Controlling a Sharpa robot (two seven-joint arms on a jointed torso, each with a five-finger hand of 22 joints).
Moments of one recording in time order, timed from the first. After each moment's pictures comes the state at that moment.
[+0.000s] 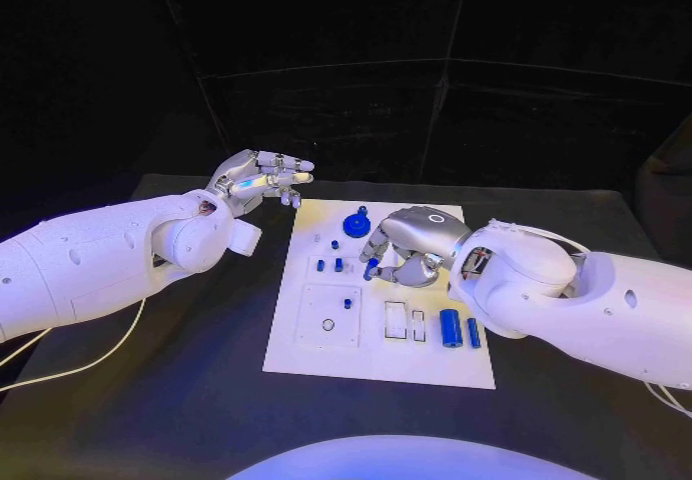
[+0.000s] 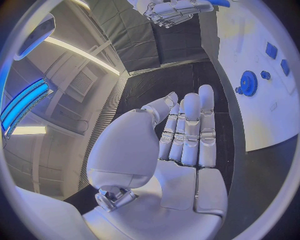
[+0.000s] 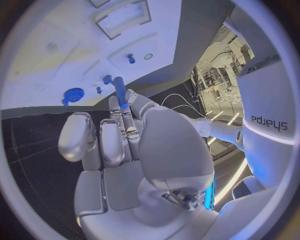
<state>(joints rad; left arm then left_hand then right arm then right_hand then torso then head) 1.24 -0.85 -0.09 1.35 -0.09 -0.10 0.40 1.32 -0.06 0.44 -0.12 0.05 1.01 0.17 0.16 0.08 0.98 0.11 0.43 0.10 1.15 0.02 1.04 0.48 0.18 1.09 0.13 0.66 0.75 1.17 -0.77 -0.01 1.79 -1.67 -0.24 -0.18 1.41 -0.08 0.40 -0.03 0.12 1.11 0.15 0.07 0.07 1.23 0.07 0.14 0.07 1.47 -0.01 1.32 1.16 0.09 1.41 0.09 1.30 1.10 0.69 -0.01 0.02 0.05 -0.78</state>
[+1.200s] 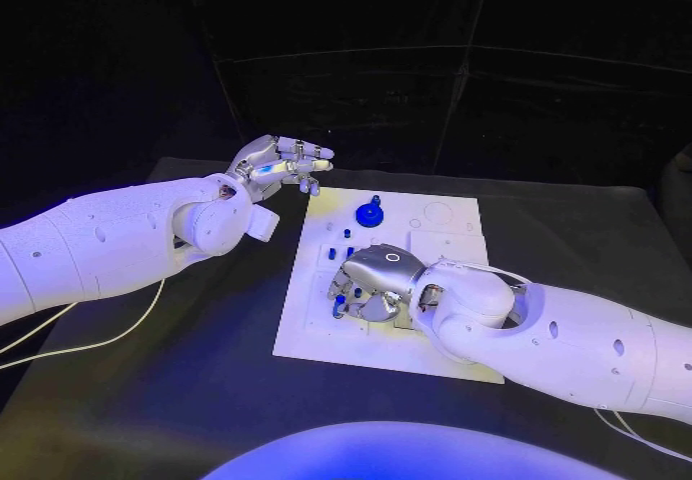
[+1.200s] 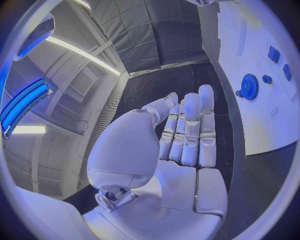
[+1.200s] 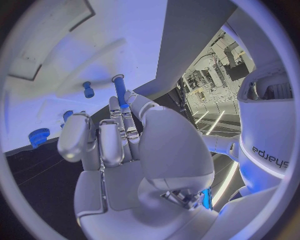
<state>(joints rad) 1.24 -0.84 -0.09 1.35 -0.09 -0.10 0.40 1.32 -0.06 0.44 -0.12 0.05 1.01 0.17 0.16 0.08 0.98 0.11 0.43 0.10 1.15 0.02 1.04 0.48 0.18 1.09 0.13 0.66 0.75 1.02 -0.59 -0.02 1.65 -1.75 -0.22 -0.09 1.41 -0.08 0.41 -0.03 0.13 1.11 0.15 0.07 0.07 1.23 0.07 0.13 0.07 1.47 -0.01 1.32 1.16 0.09 1.41 0.09 1.30 1.10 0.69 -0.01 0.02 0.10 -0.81</state>
